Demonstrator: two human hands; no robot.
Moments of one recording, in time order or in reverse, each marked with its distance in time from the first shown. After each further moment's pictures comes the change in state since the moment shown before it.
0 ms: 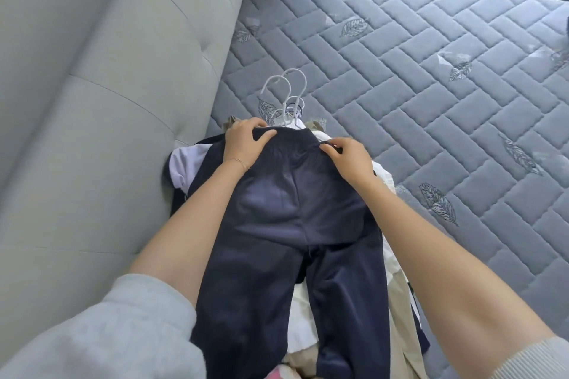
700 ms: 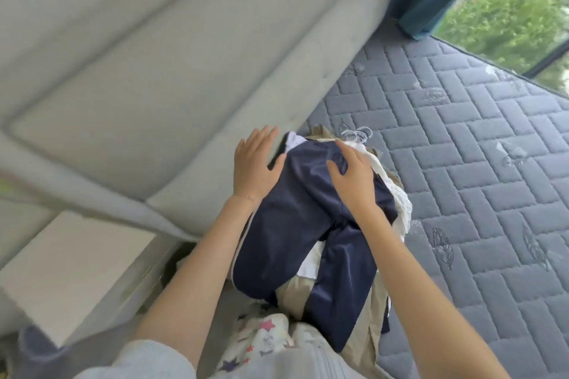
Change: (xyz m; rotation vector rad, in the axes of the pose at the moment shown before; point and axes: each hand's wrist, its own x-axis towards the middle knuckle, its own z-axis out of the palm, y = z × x) left_hand -0.285 0.109 -0.224 0.153 0.386 -0.205; right_hand -0.233 -0.196 -0.120 0.133 -0.096 -0.443
